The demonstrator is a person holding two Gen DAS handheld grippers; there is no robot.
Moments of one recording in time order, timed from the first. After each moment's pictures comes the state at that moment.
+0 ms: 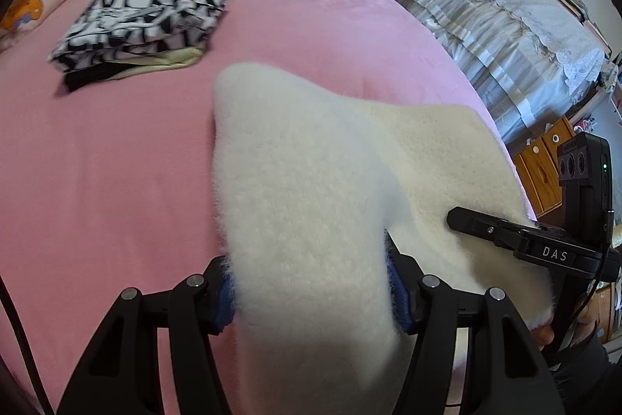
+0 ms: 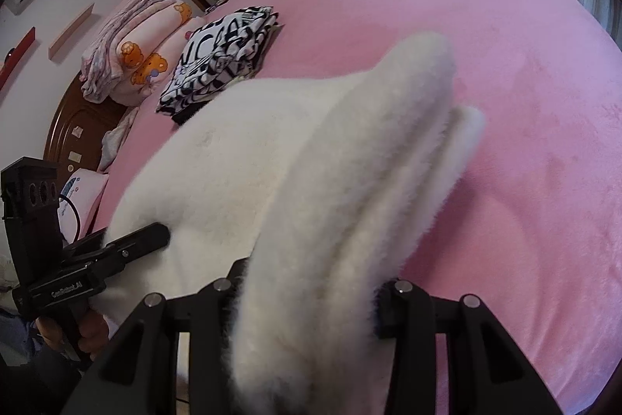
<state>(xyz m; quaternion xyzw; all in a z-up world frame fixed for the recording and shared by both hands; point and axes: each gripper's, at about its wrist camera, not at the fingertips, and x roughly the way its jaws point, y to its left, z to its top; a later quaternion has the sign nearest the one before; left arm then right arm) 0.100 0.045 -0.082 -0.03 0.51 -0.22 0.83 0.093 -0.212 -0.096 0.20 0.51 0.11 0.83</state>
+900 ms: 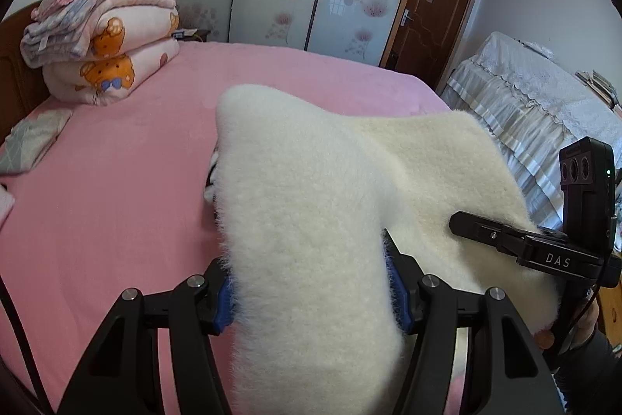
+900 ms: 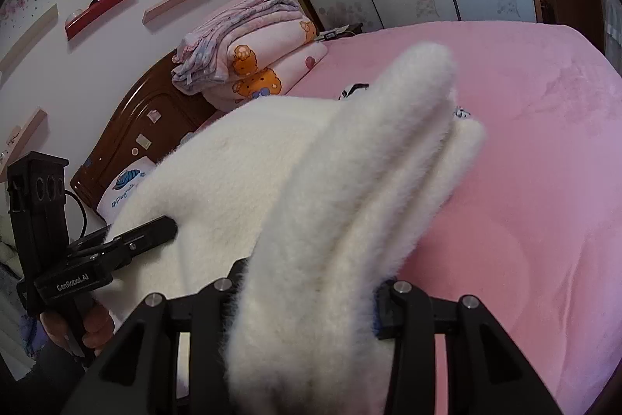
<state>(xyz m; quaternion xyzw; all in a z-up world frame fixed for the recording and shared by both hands) 0.222 0.256 0.070 -0.06 0.38 -0.13 0.92 0.251 0.004 0.044 0.12 0.41 0.26 0.87</state>
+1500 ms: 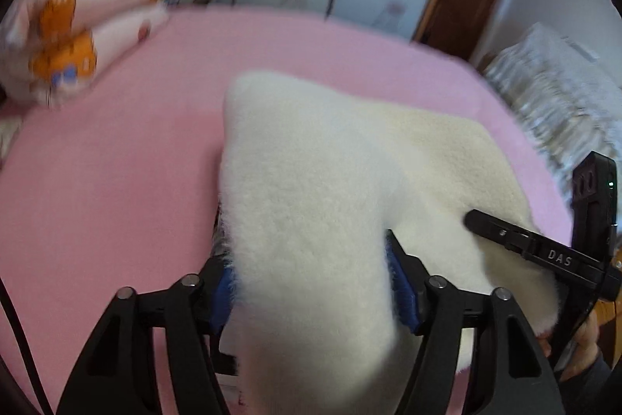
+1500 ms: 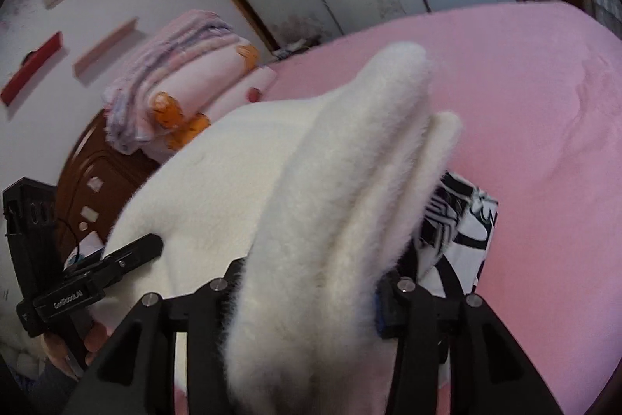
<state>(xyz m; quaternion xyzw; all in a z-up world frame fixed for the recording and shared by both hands) 0.552 0.272 -0.079 -0.05 0.46 -0.10 0.88 0.547 0.009 -0.088 0.19 0.42 0.18 0.87</state>
